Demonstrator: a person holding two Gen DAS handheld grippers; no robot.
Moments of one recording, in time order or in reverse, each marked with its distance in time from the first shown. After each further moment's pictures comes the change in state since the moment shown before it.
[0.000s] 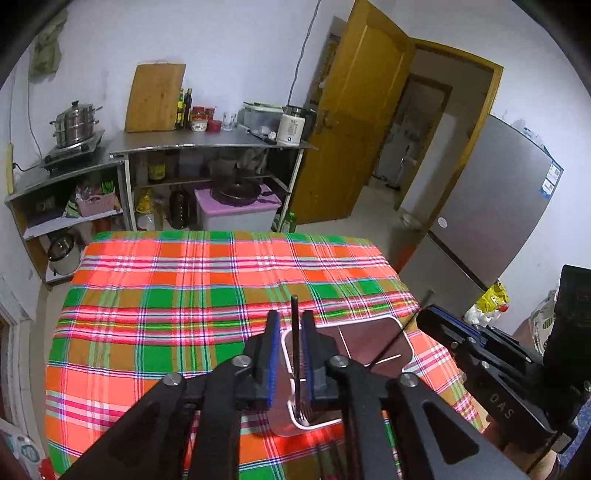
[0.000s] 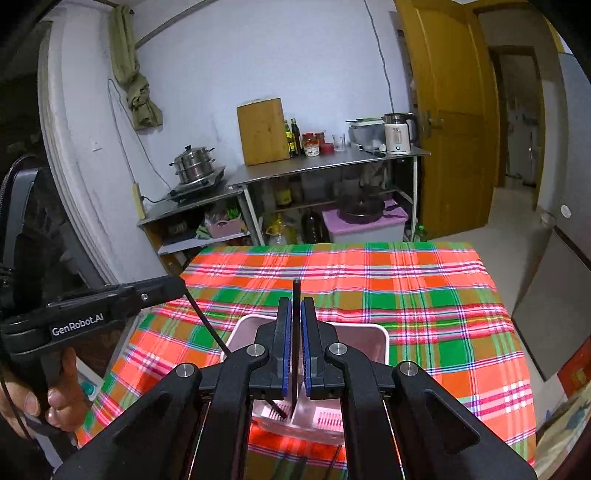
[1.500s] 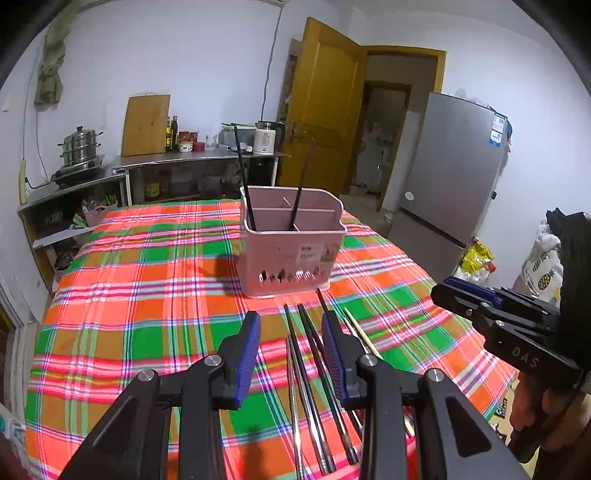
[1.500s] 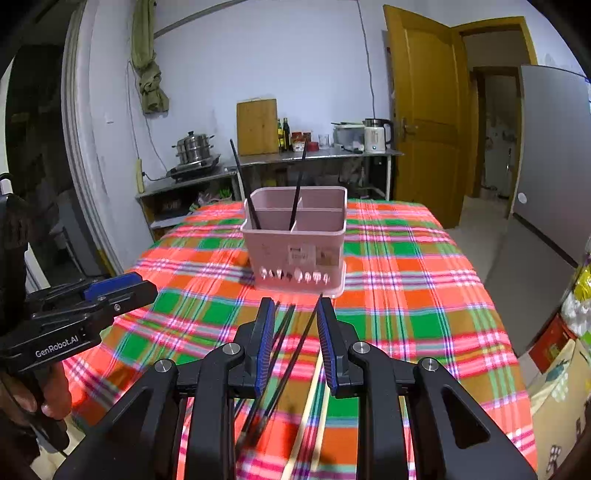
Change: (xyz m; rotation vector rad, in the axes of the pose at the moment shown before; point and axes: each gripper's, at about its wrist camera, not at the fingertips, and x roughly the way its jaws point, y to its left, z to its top) left arm -0.114 -0.049 -0.232 0.129 -0.110 -0.024; right arm -0.136 0.027 -0.172 -0.066 -0.029 -0.100
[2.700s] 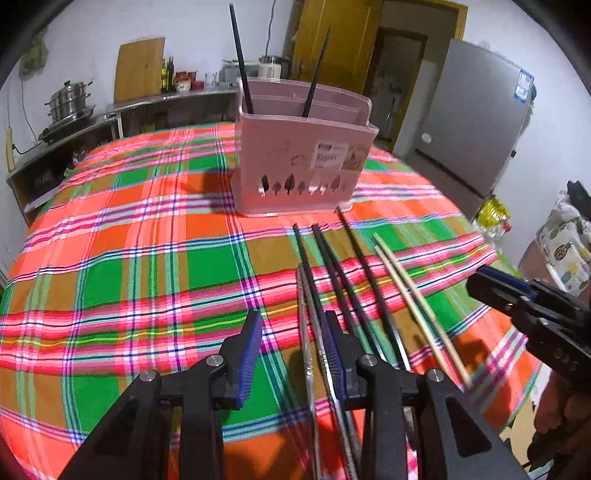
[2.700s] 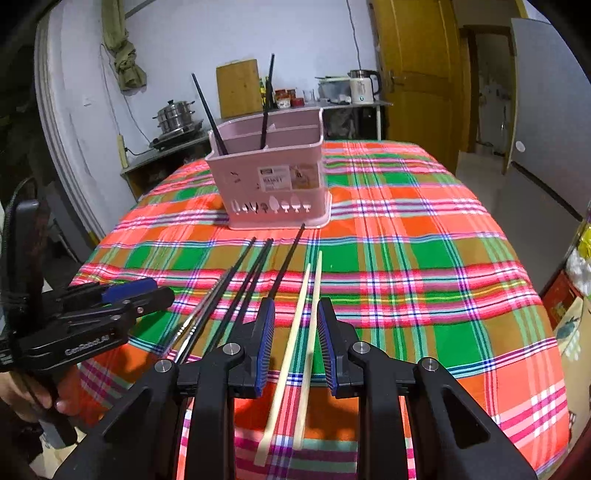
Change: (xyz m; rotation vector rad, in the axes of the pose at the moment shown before) left arm 0.099 0.008 -0.044 -0.012 0.254 0.027; right arm 0.046 -0.028 -0.051 0.079 0.158 -0.010
